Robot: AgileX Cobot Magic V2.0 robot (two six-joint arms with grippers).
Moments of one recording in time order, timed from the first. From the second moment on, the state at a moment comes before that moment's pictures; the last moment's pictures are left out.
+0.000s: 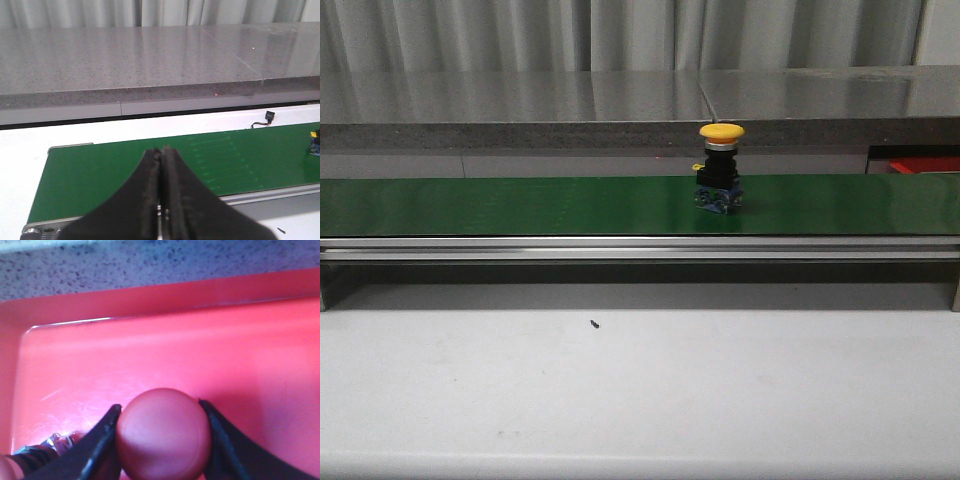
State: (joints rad) left arm 0.09 0.57 -0.47 -1.21 0.37 1.19; right arm -0.46 2.47 -2.23 0.38 0.72 -0.43
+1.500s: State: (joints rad) left arm 0.09 0.57 -0.47 -1.21 0.37 1.19; right arm -0.34 1.57 -1.43 0.41 0.96 -0.67
